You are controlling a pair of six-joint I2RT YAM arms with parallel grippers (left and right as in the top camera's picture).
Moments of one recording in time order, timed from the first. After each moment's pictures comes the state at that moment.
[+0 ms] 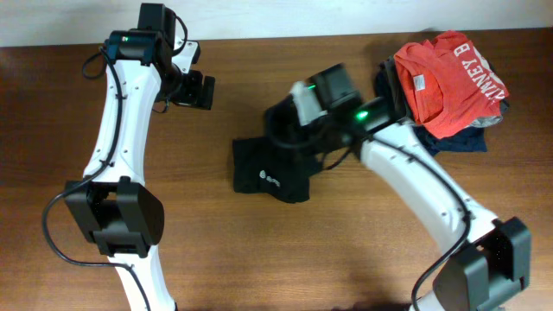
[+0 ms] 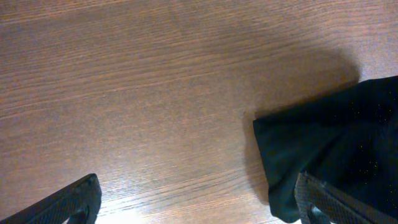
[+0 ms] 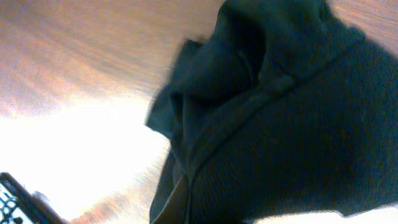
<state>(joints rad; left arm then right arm) -0.09 2.13 2.17 -1.32 0.07 0.10 0.48 1.72 1.50 -0.84 -0.32 0.19</state>
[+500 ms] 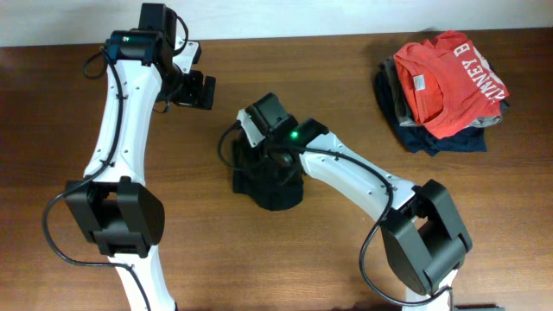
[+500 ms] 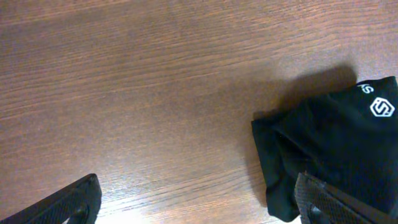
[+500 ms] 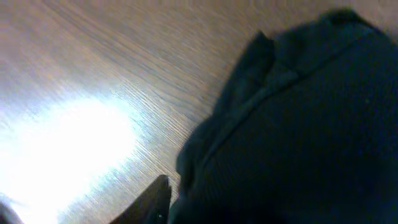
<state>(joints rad) -0.09 2.13 2.17 -1.32 0.07 0.10 0.66 1.96 1.51 -0.61 -0.29 0.21</state>
